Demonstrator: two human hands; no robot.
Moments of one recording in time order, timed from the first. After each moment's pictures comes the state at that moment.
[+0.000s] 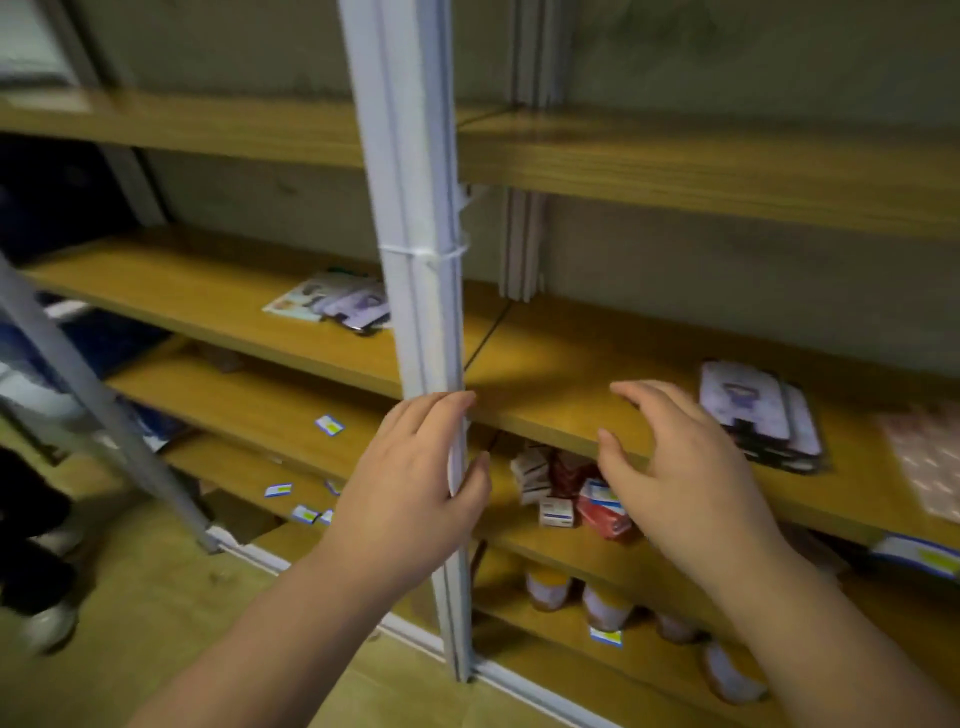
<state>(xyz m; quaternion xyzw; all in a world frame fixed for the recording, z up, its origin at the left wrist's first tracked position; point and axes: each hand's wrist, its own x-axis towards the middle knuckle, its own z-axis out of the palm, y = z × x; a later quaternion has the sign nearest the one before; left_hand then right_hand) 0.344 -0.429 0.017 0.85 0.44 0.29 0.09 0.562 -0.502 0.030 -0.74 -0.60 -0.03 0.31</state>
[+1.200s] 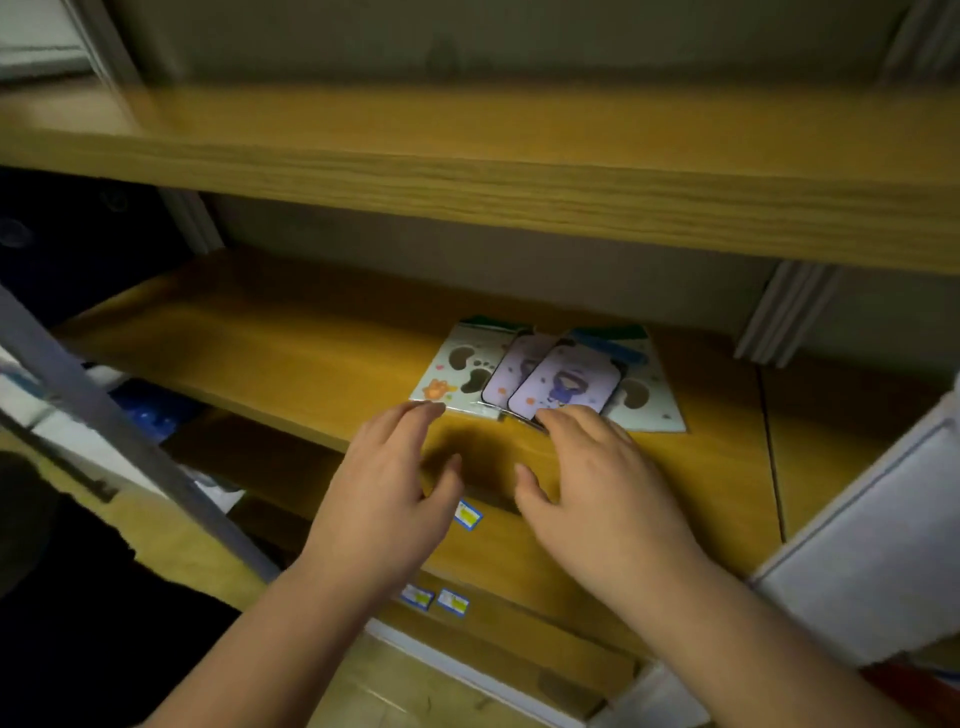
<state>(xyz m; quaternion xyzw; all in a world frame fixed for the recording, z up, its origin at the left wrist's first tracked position) 0.158 -0.122 -0.007 0.83 0.48 0.27 0.11 0.336 -0.190 0.007 -0.74 -0.63 0.02 0.23</state>
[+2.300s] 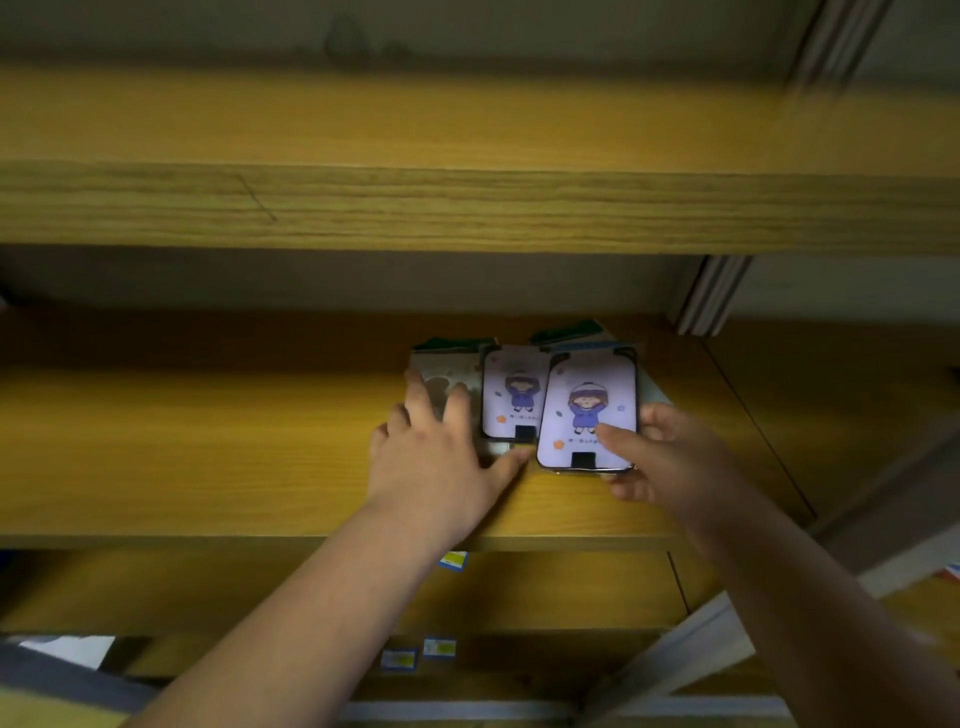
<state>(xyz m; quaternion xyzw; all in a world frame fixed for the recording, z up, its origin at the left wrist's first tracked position) 0.197 -0.008 -0.024 0.90 0.43 0.05 0.04 0.349 -0.156 -0.008 -0.74 -0.22 0.30 0.56</state>
